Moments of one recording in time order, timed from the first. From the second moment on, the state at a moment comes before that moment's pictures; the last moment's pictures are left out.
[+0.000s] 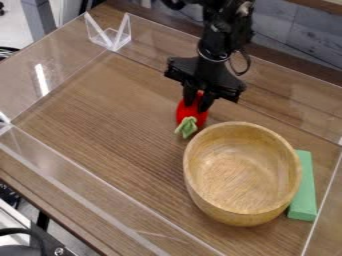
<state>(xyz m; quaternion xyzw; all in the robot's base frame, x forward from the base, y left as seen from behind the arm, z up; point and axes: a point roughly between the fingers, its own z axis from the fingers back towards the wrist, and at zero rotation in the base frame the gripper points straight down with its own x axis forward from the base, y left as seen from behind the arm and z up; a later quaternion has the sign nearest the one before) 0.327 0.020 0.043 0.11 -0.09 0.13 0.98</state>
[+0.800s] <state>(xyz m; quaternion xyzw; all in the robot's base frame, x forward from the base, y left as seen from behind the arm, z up) 0.318 0.017 0.049 0.10 -0.07 0.21 0.97</state>
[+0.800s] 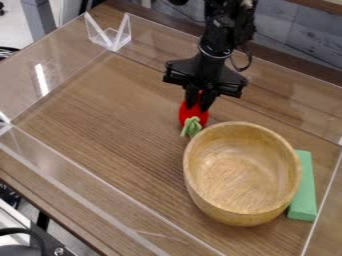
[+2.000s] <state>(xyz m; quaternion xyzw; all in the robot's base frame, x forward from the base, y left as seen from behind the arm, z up) 0.328 0.164 0.097 0.08 -0.11 0.37 0.92</state>
